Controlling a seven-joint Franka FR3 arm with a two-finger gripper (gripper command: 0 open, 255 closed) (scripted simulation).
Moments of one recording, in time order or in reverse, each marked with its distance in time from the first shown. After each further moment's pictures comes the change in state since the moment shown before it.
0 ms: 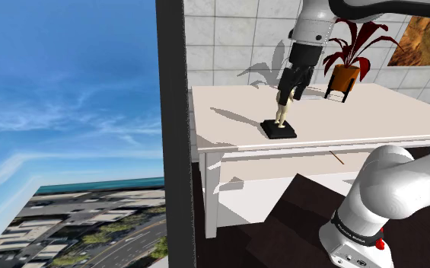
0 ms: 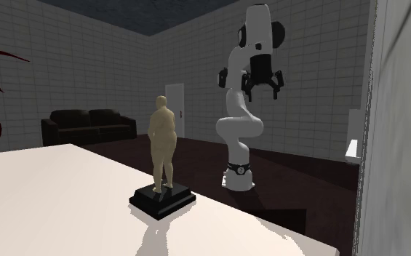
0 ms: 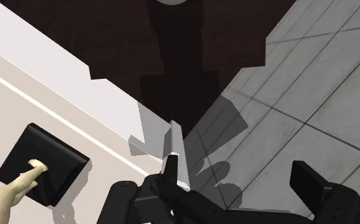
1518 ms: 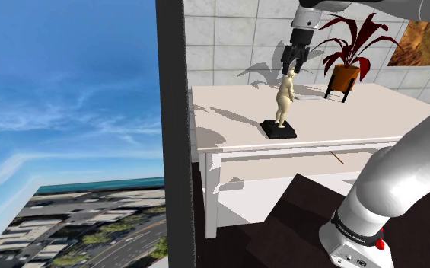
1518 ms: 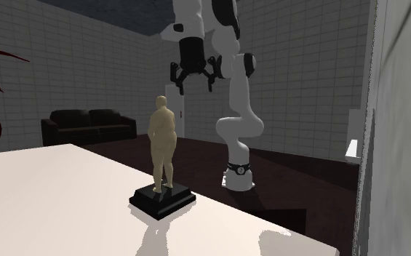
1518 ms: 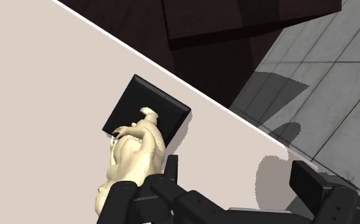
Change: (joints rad) arm -0.096 0.530 -0.392 0.491 -0.094 0.008 -0.393
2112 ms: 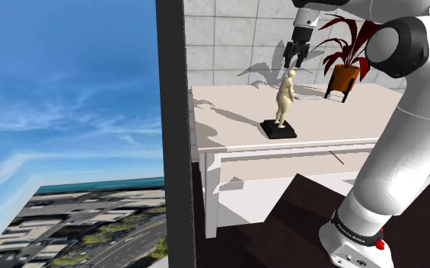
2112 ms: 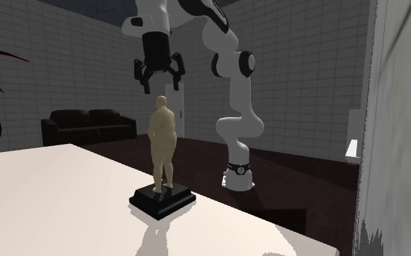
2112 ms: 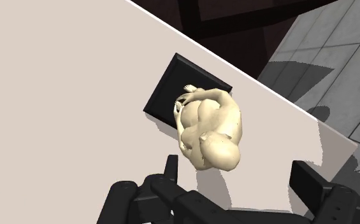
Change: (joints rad) arm -0.077 0.321 -0.145 0.335 0.120 -0.065 -0.192
